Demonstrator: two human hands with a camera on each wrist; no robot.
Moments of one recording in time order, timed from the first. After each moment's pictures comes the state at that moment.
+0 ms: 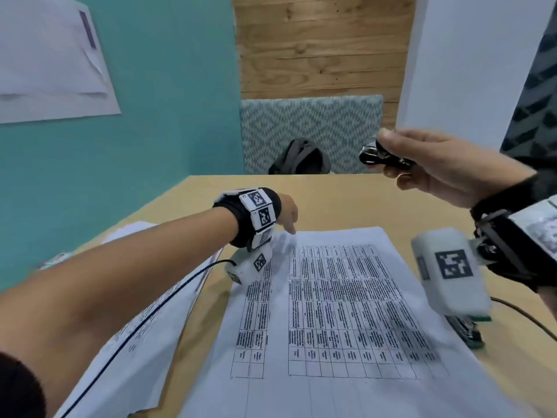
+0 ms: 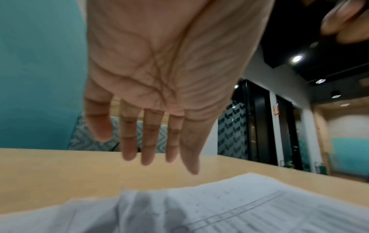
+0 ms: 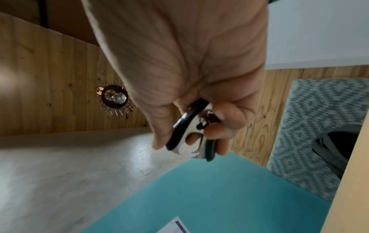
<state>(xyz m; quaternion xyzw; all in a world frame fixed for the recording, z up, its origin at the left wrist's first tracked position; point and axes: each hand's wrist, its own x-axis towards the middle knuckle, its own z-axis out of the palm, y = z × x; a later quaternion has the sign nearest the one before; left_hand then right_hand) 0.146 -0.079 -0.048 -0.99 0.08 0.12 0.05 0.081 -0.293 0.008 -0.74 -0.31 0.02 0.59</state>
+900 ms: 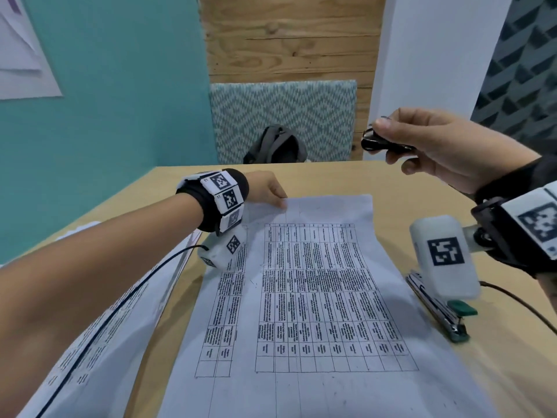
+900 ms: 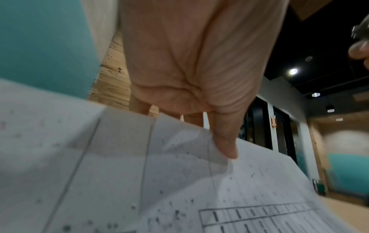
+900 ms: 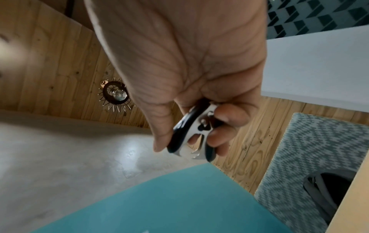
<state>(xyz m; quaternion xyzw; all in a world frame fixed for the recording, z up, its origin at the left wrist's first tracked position) 0.185 -0.062 -0.049 -0.97 0.19 0.06 -0.13 0.098 -0.312 0.006 -0.79 -0.25 -0.04 0.56</state>
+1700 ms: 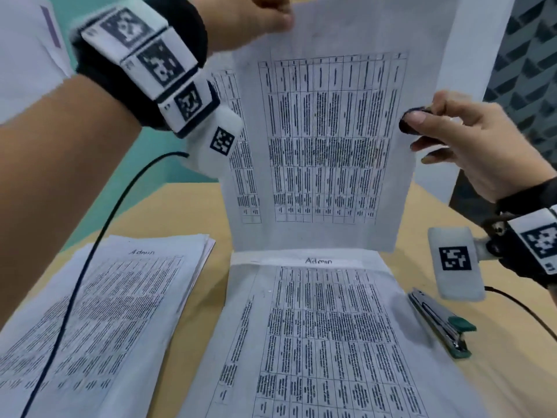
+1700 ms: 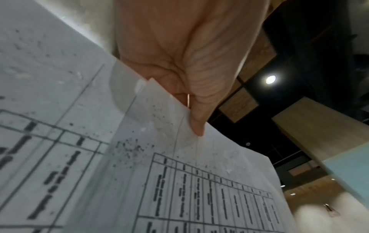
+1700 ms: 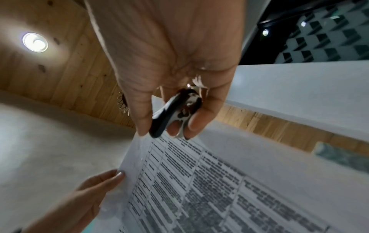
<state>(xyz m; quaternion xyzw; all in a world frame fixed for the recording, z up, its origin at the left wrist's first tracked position) 0.083 -0.060 0.138 -0.90 0.20 -0.34 -0.18 0.081 -0.321 0.030 -0.74 -0.25 -0.22 0.58</state>
